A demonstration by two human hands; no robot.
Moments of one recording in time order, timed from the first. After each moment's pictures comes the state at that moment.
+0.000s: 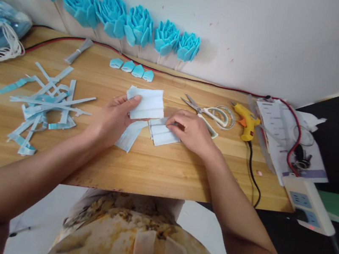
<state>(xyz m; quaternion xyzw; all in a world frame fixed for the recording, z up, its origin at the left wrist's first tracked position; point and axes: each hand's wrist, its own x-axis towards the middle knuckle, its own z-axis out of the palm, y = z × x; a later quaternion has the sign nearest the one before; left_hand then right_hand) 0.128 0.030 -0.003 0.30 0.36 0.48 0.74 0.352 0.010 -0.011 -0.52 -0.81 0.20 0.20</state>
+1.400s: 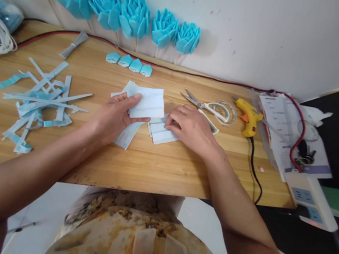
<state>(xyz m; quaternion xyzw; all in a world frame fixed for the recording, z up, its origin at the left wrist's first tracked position) 0.125 0.036 -0.016 0.29 0.37 0.45 0.76 0.350 0.009 -0.003 -0.49 -0.86 0.10 0.11</state>
